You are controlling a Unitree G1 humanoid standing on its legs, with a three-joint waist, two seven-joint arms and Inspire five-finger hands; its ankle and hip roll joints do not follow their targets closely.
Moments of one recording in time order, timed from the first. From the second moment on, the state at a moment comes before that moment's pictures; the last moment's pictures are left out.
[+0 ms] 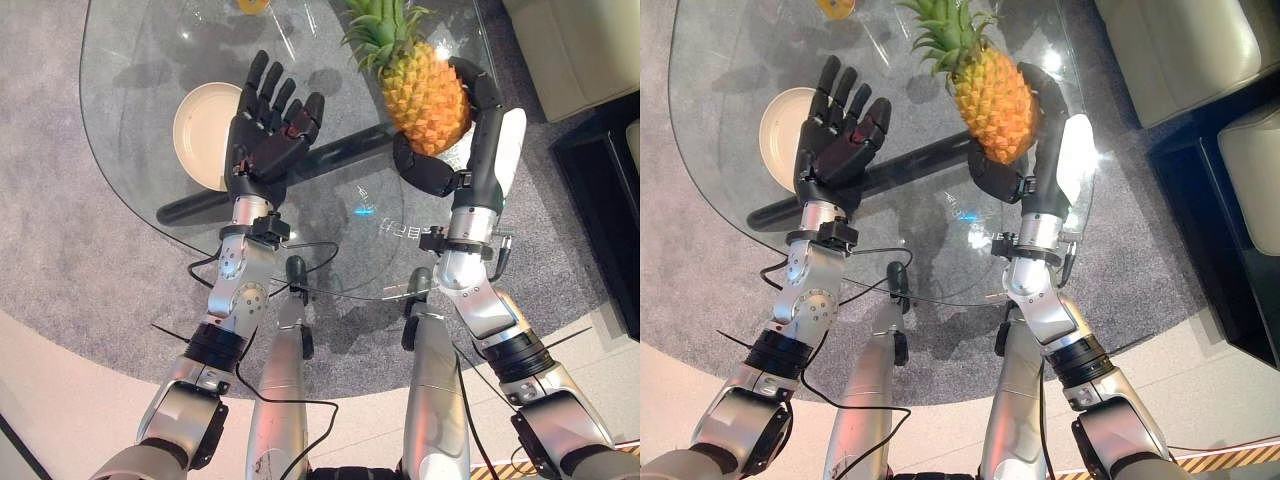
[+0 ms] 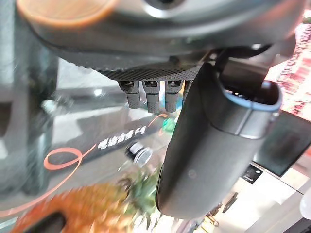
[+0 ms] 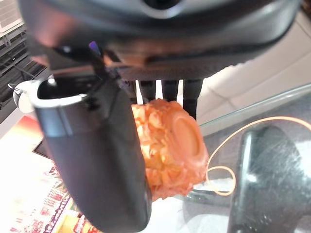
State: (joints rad) left arm -0.67 0.28 -0.25 0.22 -0.95 -0.26 0.11; right arm -0.63 -0.40 0.34 0.13 -0.19 -0.05 -0.74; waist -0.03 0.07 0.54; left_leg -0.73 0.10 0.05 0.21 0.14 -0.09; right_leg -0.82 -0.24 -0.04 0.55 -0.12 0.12
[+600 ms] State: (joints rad) left arm -0.70 0.22 -0.30 0.21 -1.08 -0.18 0.05; right arm -0.64 -0.39 0.38 0.13 -0.19 -0.03 -0.69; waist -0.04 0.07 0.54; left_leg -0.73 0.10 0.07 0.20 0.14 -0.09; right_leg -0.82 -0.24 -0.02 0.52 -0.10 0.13
